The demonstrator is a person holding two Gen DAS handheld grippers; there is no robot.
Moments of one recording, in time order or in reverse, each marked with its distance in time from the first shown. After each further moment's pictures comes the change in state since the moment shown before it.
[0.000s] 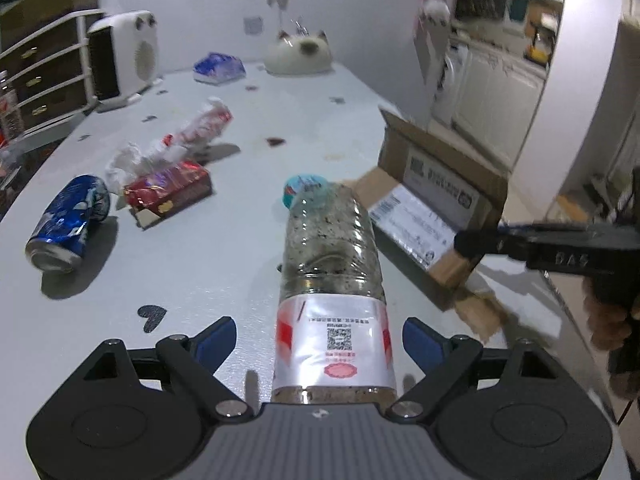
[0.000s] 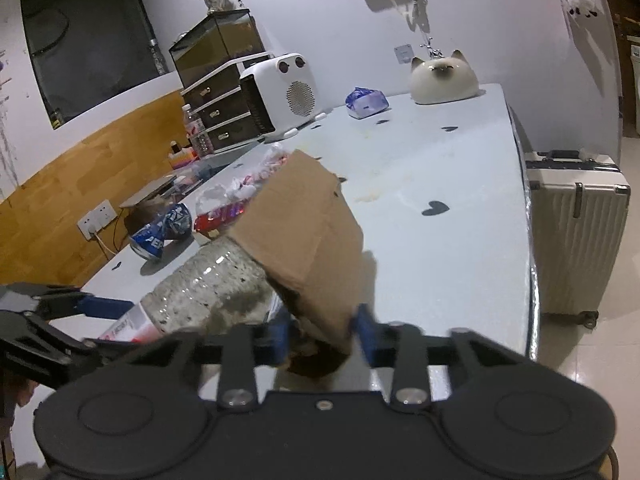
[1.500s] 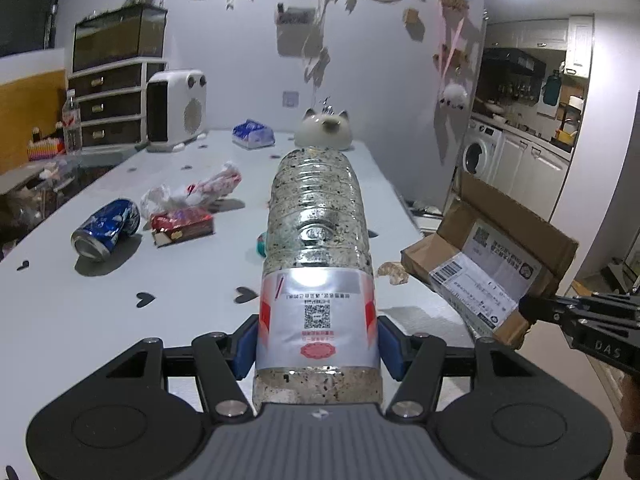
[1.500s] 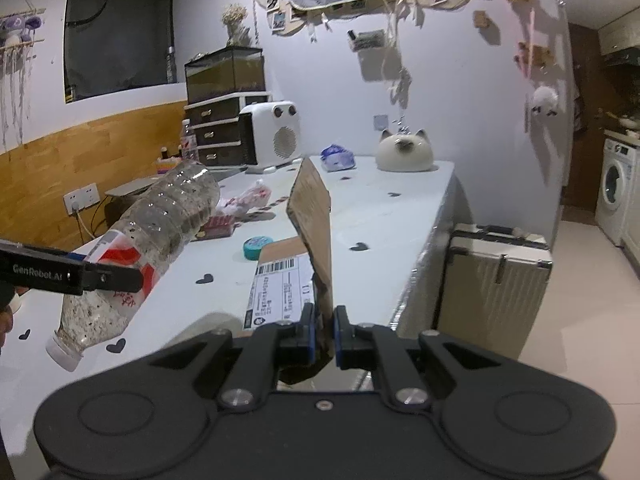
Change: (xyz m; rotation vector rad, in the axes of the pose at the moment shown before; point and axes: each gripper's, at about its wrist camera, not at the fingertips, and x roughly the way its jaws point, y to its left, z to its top) left arm -0.081 -0.099 -0.036 -0.169 -0.269 0.111; right arm -0.143 -0.003 -0.032 -0.198 -0.143 -0.161
